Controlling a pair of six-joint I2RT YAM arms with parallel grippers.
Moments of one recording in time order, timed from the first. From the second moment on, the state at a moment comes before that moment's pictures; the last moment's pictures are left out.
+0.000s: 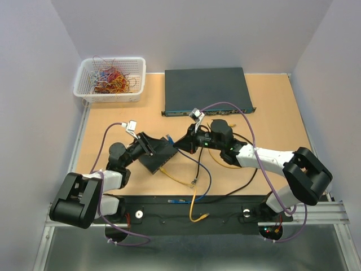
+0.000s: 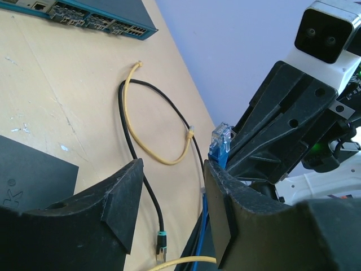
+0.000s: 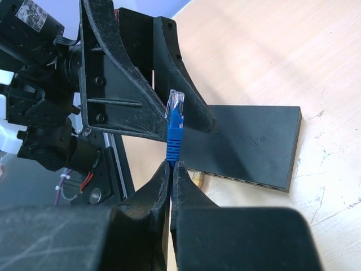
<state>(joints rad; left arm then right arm) -0.25 1.24 0.14 1.16 0.64 -1.01 0.79 1.48 0.77 0.56 -0.49 0.44</state>
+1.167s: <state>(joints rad) -0.28 1.20 0.13 1.17 0.62 -1.00 0.79 1.53 0.77 0.60 -0.56 0.48</state>
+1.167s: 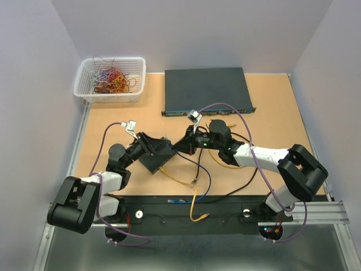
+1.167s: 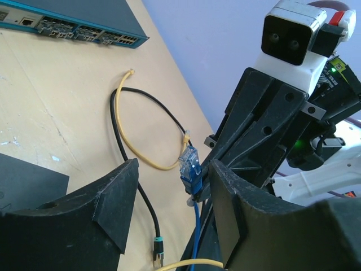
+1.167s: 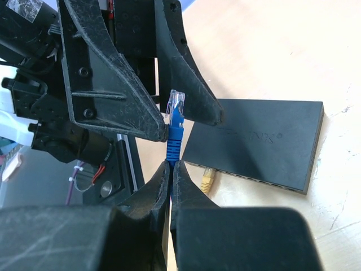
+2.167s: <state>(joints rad) -0.28 1.19 0.15 1.17 0.63 -1.05 0.79 1.57 0.77 0.62 -0.60 0.50</state>
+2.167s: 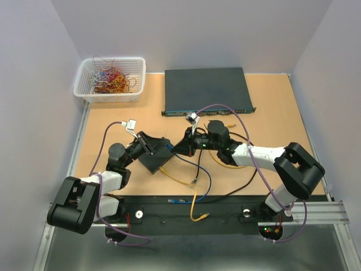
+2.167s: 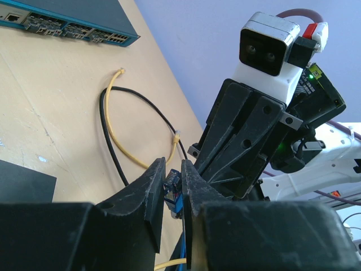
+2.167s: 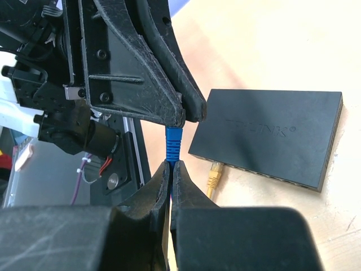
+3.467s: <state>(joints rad) -0.29 1.05 0.42 0.37 0.39 -0.91 0.96 1.56 1.00 0.22 0.01 0.11</state>
